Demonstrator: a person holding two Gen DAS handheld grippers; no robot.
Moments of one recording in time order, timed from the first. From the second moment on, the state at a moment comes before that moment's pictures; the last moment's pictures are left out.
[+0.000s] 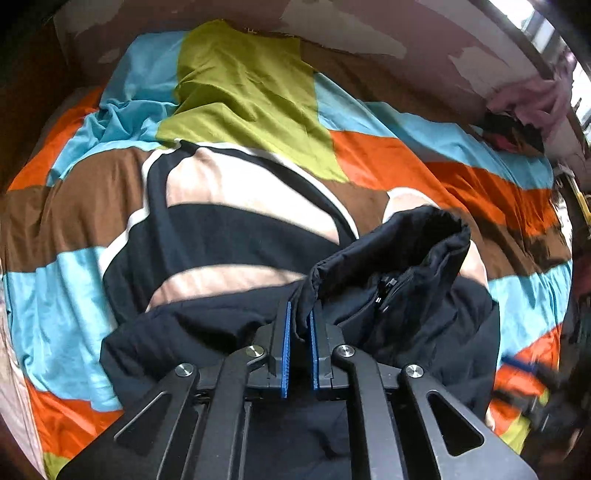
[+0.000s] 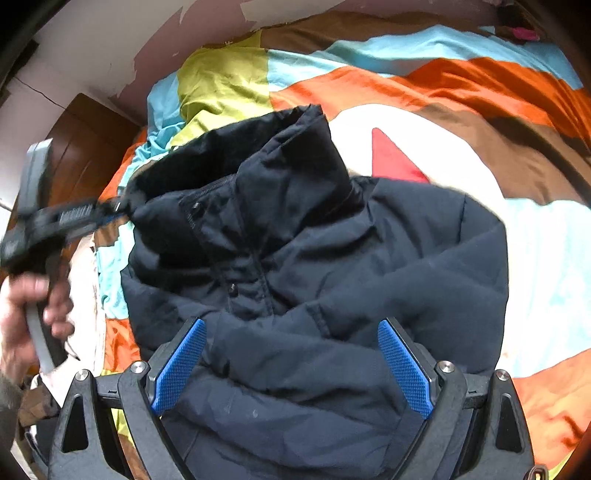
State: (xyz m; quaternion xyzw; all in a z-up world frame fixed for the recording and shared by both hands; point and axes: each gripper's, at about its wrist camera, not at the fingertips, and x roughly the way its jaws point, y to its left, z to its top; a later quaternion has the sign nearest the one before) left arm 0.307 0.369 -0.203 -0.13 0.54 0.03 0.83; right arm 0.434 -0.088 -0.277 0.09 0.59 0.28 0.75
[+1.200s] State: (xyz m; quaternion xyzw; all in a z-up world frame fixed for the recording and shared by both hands) left arm 0.207 0.363 -0.196 -0.12 0.51 -0.01 0.85; right arm 0.454 -0.079 -0.222 0.02 0.52 0.27 0.81
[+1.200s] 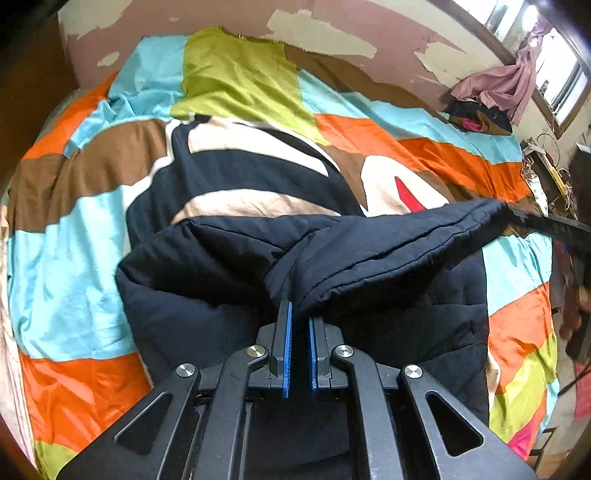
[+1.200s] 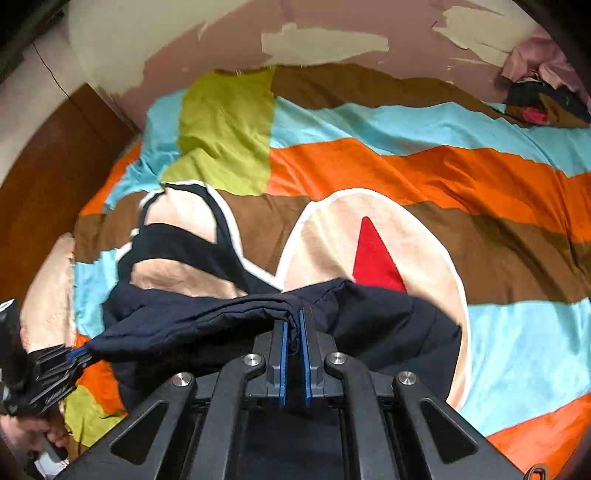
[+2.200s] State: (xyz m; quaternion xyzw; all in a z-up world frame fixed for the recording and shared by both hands) left arm 0.134 0.348 -0.234 -0.06 0.50 0.01 0.86; right arm 0.310 -0.113 -0.297 0.01 0.52 0.26 0.81
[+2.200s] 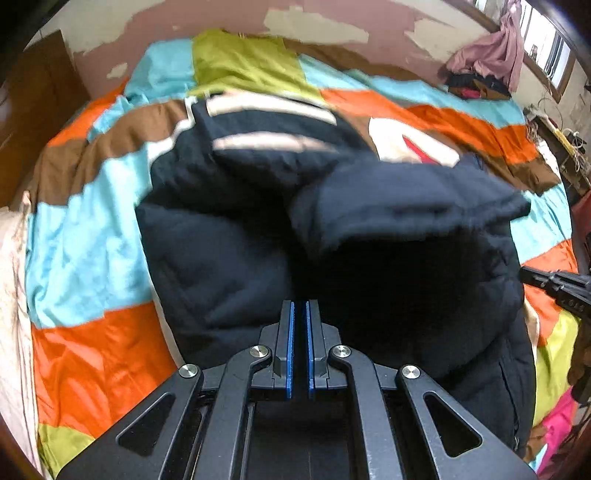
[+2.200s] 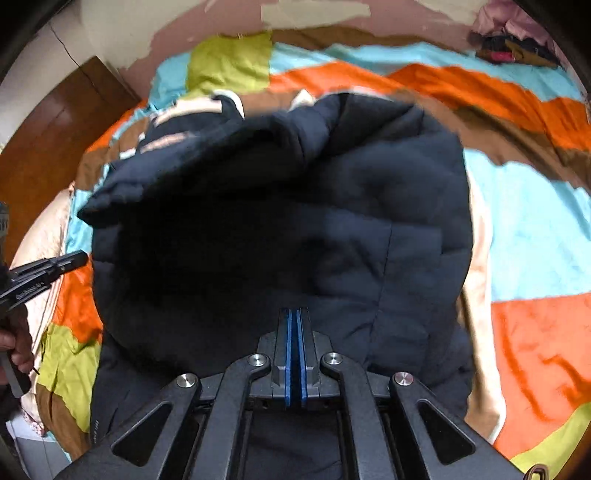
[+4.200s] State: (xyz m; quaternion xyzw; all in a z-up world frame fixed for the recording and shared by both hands) left arm 0.185 0.347 -0.231 -0.10 0.44 0.02 0.89; right arm 0.374 -0.088 -0.267 -0.04 0.42 0.29 0.86
